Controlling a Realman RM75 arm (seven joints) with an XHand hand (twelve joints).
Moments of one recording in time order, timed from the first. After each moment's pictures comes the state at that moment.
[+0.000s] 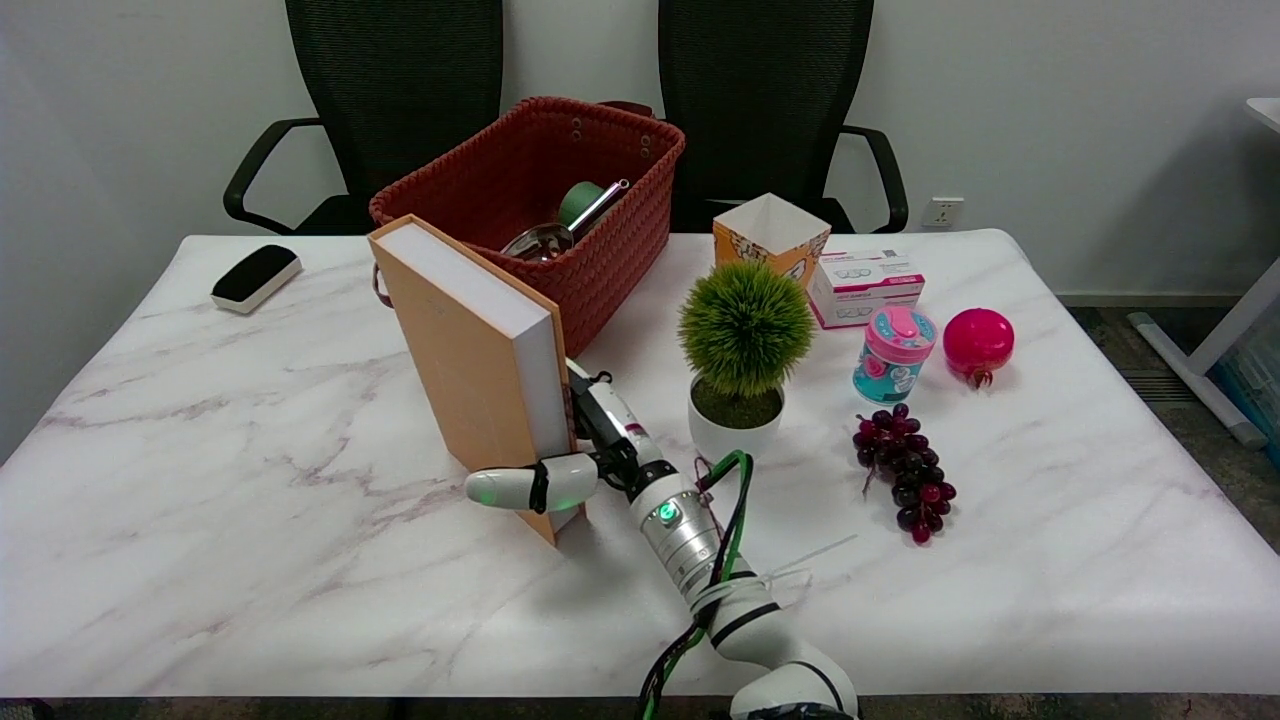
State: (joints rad) arm 0.02 -1.58 -1.99 1.15 0.52 0.55 0.87
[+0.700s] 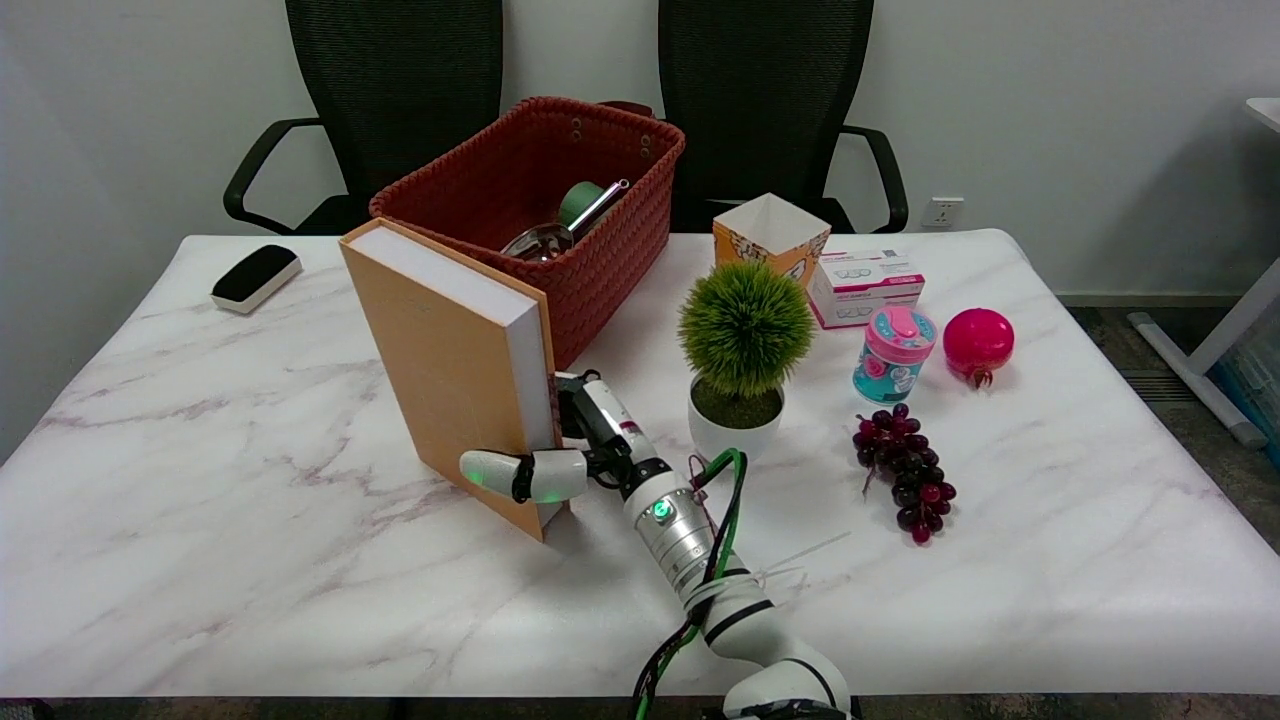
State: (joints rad) arm 0.04 -1.59 -1.99 1.14 0.52 0.54 0.87
